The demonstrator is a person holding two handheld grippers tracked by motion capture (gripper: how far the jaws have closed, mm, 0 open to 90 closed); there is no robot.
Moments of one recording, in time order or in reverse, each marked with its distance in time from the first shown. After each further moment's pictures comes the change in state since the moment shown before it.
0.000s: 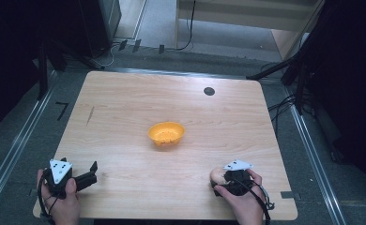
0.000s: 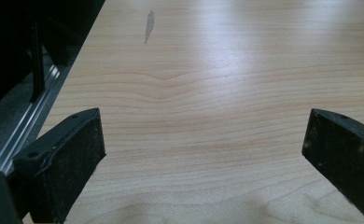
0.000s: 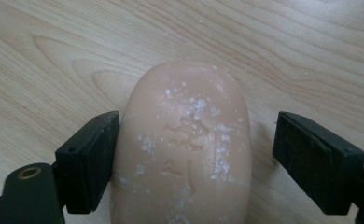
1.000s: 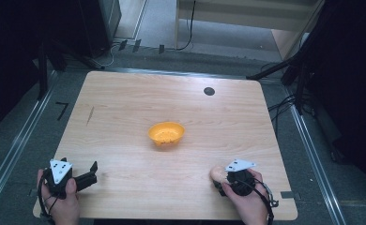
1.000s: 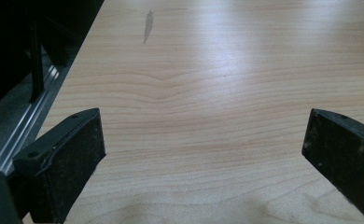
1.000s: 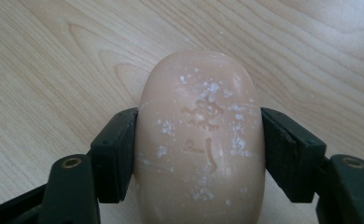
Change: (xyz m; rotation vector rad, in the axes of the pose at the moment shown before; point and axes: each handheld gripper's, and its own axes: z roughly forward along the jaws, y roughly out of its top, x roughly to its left) left arm -0.001 0.000 0.000 0.000 -0.002 0.004; right arm -0.010 0.004 -0.008 -0.014 0.093 -0.154
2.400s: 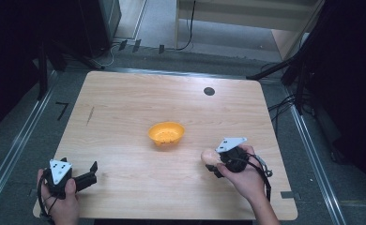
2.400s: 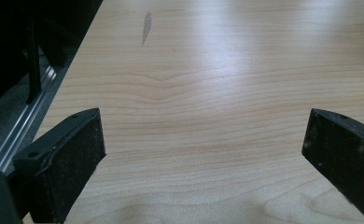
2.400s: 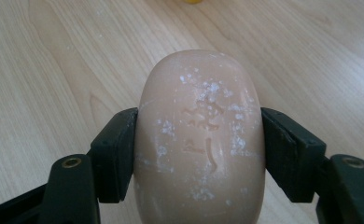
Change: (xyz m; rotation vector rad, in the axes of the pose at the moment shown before) left arm 0.001 0.000 -0.001 -0.008 -0.008 -0.004; right arm -0.021 0.069 0.001 -0.021 0.139 -0.218
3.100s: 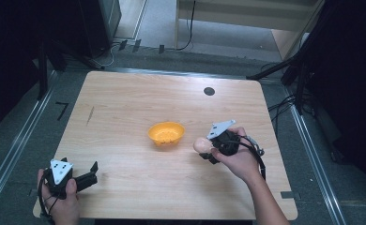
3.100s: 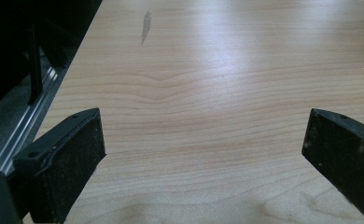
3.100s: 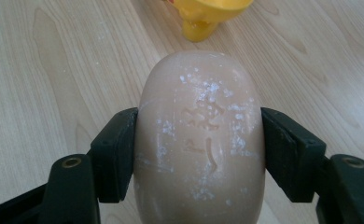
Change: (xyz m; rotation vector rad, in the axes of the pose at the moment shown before) left arm -0.001 0.000 0.000 0.006 0.003 0.011; right arm -0.023 0.046 0.013 0.033 0.080 -0.168
